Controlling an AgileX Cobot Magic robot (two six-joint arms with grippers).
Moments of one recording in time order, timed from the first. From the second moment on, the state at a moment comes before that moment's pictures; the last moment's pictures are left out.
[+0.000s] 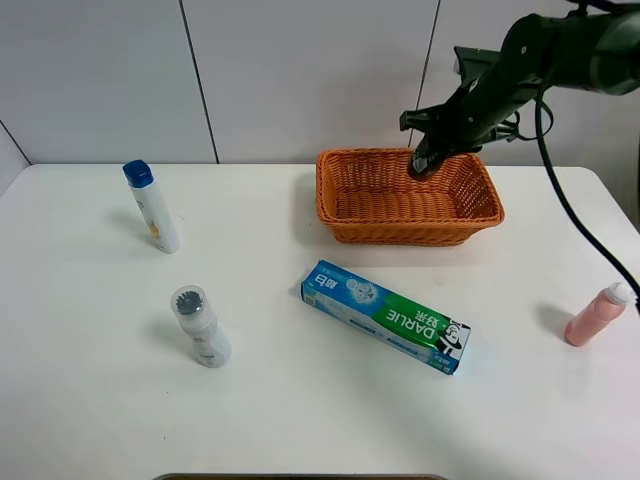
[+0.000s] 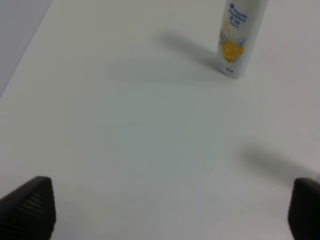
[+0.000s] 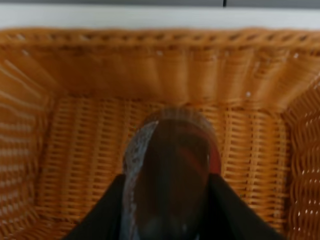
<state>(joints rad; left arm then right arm) 0.05 0.00 -0.51 0.02 1.05 0.01 0.20 1.98 -1.53 0.13 0.61 0.04</state>
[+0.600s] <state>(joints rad) 0.05 0.00 -0.51 0.02 1.05 0.01 0.20 2.11 -1.53 0.08 0.60 0.04</state>
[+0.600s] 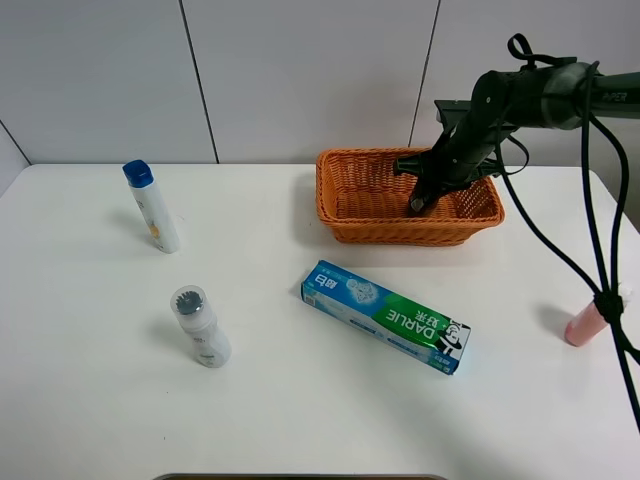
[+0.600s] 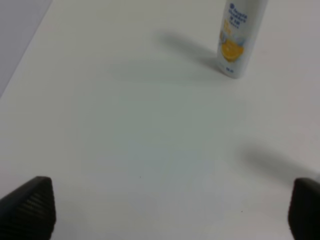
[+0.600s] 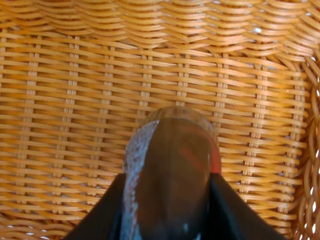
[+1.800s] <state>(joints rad) 0.05 0.00 -0.51 0.02 1.05 0.01 0.20 2.11 -1.53 0.05 0.55 0.05</state>
